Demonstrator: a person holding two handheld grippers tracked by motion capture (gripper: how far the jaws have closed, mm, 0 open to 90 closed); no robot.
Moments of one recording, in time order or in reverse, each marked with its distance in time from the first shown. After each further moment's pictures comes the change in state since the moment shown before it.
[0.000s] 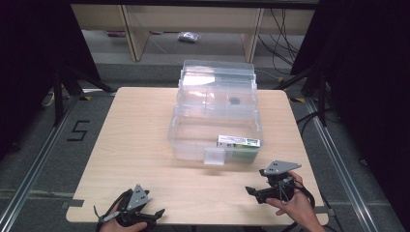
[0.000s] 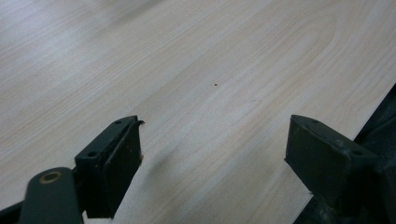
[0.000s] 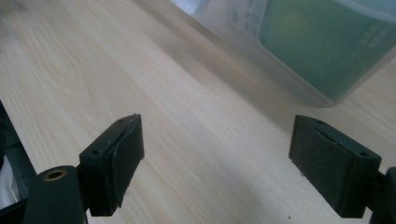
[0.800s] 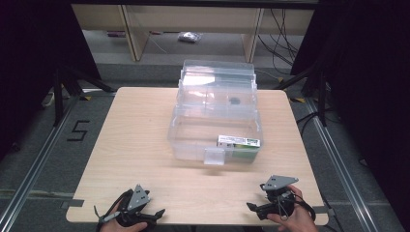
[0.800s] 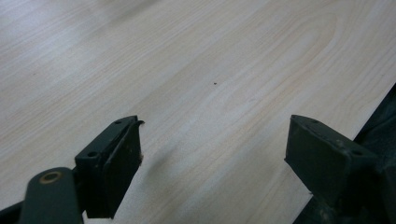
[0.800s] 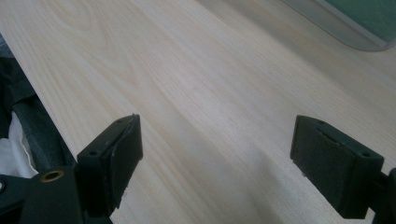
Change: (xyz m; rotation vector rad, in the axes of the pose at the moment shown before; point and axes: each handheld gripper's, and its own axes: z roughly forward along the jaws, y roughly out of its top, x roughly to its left) left arm 0.000 0.000 0.001 0.006 0.007 0.005; right arm 0.019 -0.032 0.005 0.076 0.008 0.000
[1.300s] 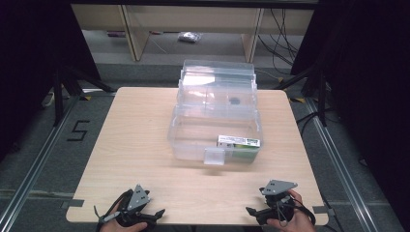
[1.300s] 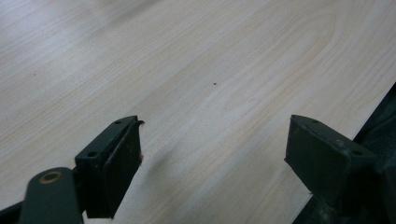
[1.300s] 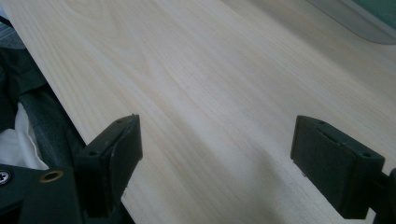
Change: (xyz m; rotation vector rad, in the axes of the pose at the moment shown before) left arm 0.000 0.000 0.000 -0.003 -0.001 -0.008; right arm 0.008 -0.006 0.001 -0.007 0.002 -0.051
